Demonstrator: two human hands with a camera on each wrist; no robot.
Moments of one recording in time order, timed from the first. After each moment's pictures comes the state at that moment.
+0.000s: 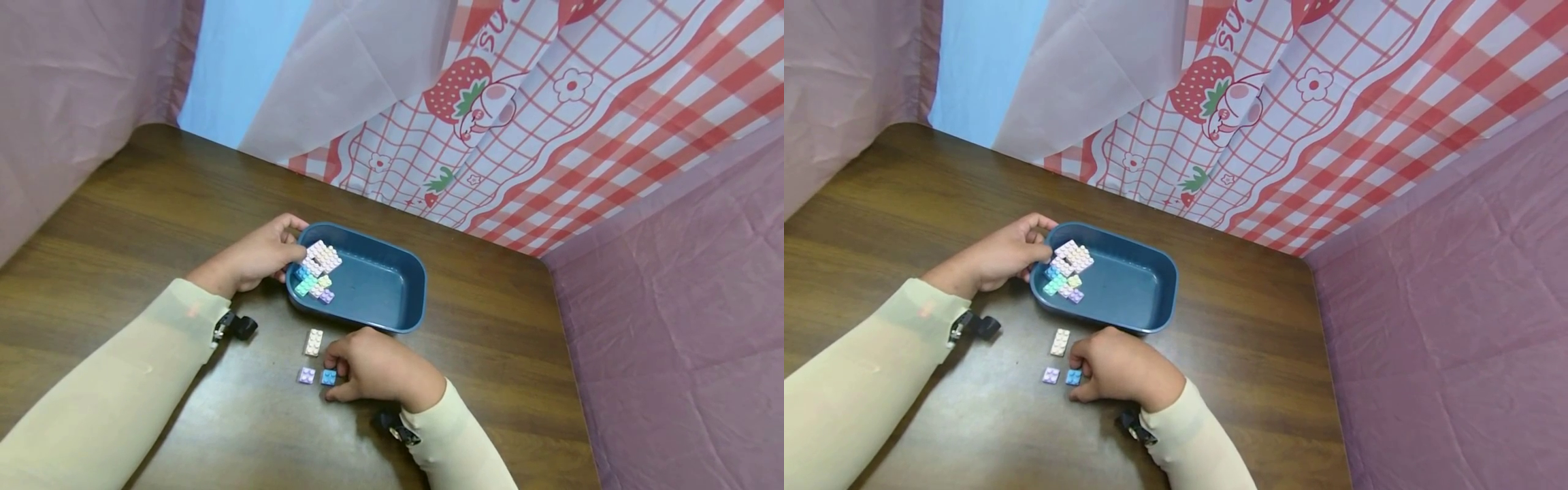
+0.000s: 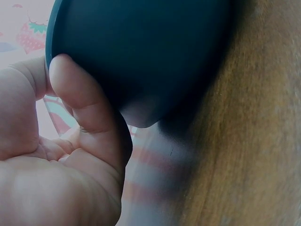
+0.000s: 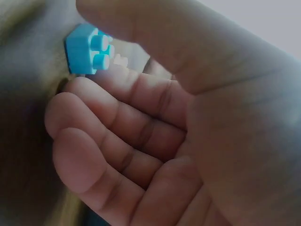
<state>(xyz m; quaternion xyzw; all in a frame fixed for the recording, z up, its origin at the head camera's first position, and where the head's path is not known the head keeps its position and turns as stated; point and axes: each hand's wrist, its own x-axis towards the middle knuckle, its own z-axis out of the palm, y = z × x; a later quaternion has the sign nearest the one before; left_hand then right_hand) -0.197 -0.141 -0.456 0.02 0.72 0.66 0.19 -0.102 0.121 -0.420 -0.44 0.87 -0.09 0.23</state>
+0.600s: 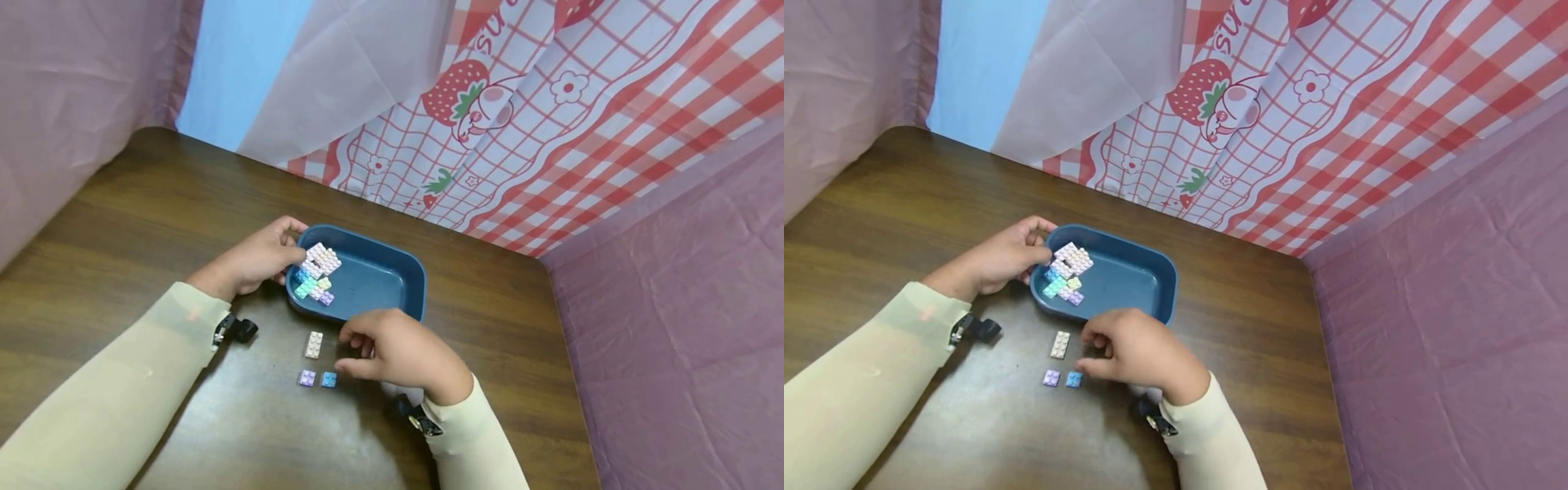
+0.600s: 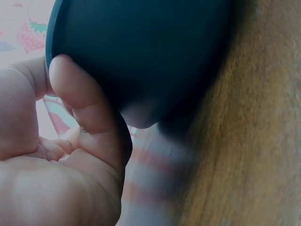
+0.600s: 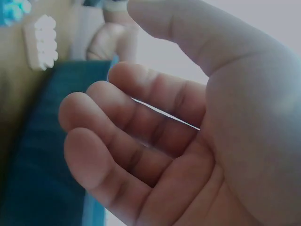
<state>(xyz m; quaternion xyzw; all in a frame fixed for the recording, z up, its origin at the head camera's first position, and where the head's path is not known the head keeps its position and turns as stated) -0.196 -0.142 -0.455 0.03 0.72 0.67 0.20 -0.116 0.139 -0.379 -0.44 0.86 -0.20 0.16</state>
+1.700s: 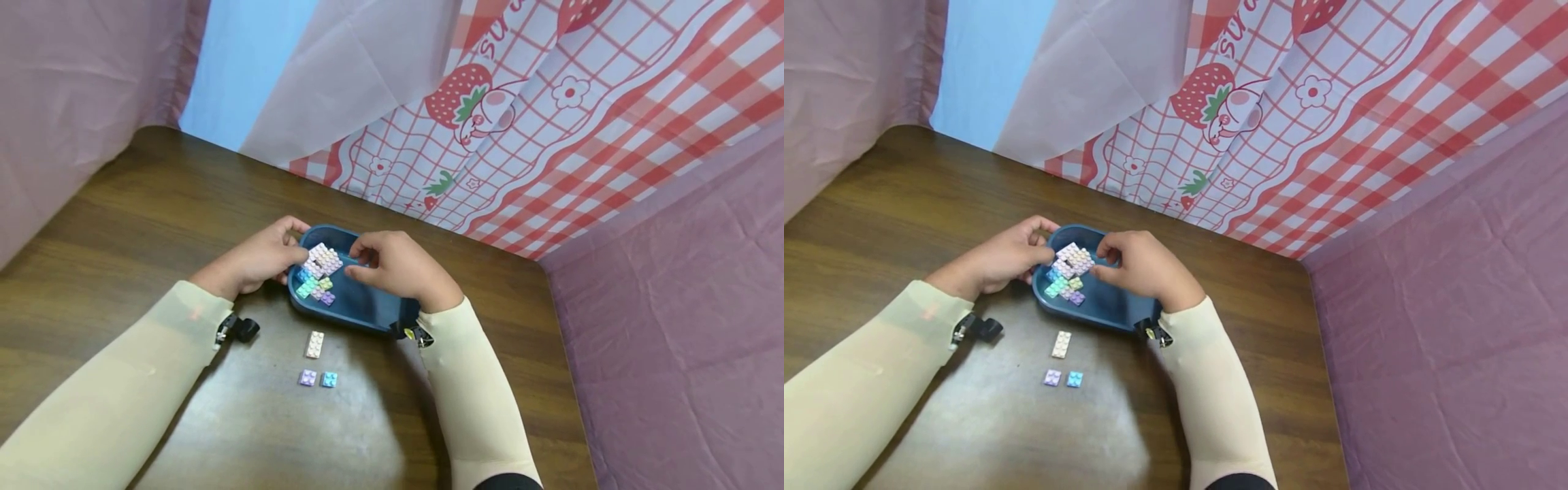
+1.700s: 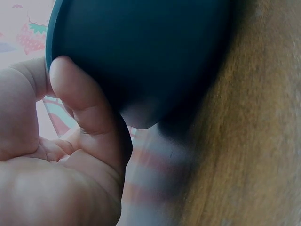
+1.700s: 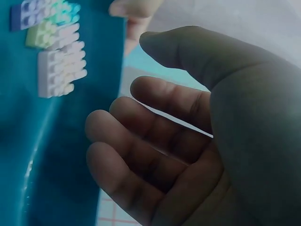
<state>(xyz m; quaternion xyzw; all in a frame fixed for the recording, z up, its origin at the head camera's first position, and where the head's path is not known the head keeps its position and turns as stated) -0.198 -0.143 -0.456 0.03 0.71 0.67 0.20 -0.219 0.116 -0.360 -0.37 0.91 -0.16 0.11</state>
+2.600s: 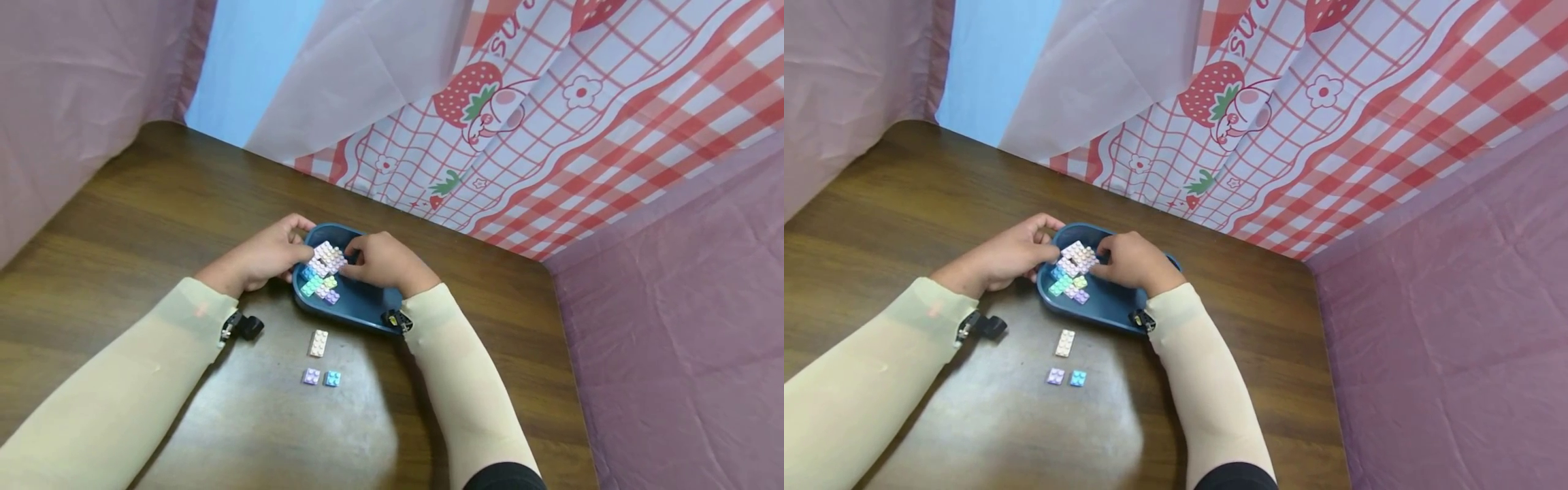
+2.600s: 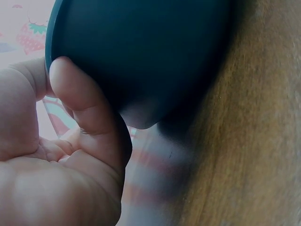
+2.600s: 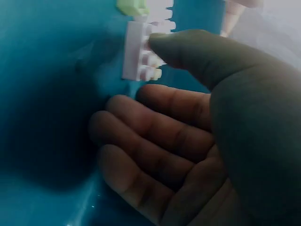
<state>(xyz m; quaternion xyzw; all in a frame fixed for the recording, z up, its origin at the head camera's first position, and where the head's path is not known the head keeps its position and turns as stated) -0.198 -0.143 -0.457 0.03 0.72 0.67 0.20 -0.254 0.094 -0.406 -0.32 0.93 -0.06 0.19</state>
